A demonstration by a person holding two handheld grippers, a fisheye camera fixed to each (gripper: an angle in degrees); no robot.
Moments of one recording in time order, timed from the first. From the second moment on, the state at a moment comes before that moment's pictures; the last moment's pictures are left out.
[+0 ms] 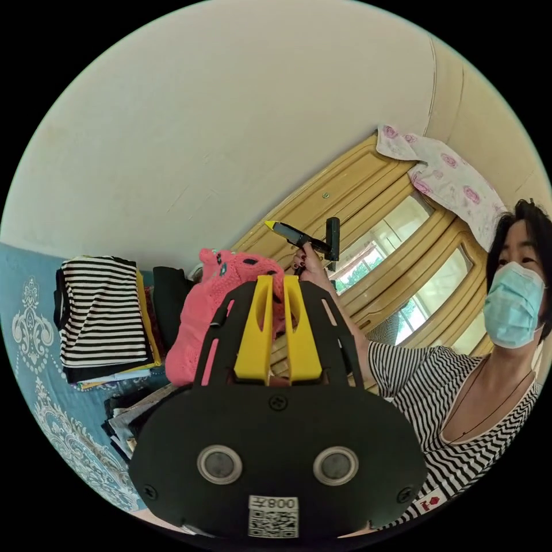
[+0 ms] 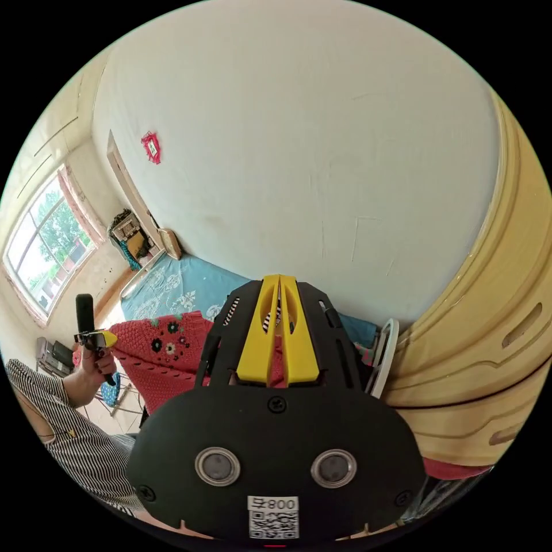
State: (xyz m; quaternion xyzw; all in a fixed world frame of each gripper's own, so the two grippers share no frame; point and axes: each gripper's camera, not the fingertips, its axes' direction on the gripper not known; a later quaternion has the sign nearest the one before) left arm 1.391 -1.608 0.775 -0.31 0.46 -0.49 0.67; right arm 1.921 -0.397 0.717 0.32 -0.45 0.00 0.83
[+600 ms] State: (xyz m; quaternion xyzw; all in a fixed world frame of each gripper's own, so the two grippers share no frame) left arm 1.370 -1.544 0.695 -0.33 0.49 -0.52 0.62; right arm 1.820 -0.436 0.865 0.14 -0.44 -0.03 0.89
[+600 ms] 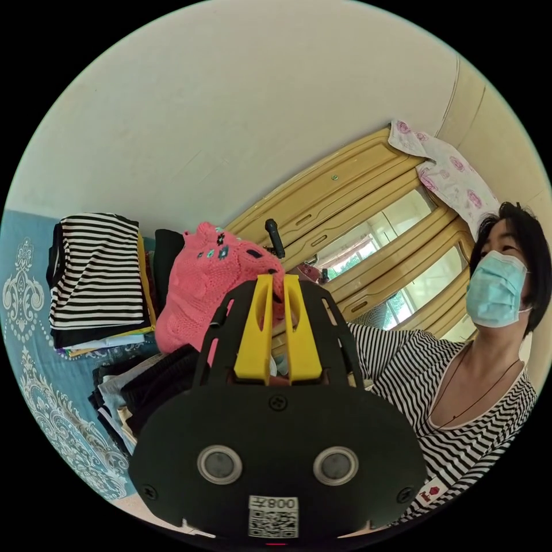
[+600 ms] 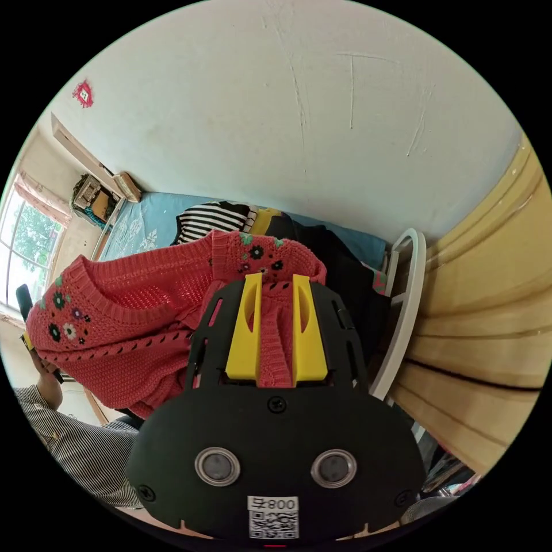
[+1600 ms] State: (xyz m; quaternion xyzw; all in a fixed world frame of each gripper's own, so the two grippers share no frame) left arm 1.208 -1.505 0.483 -0.28 0.50 -0.58 0.58; right arm 1.831 -0.276 0.806 0.21 -0.46 0.01 0.86
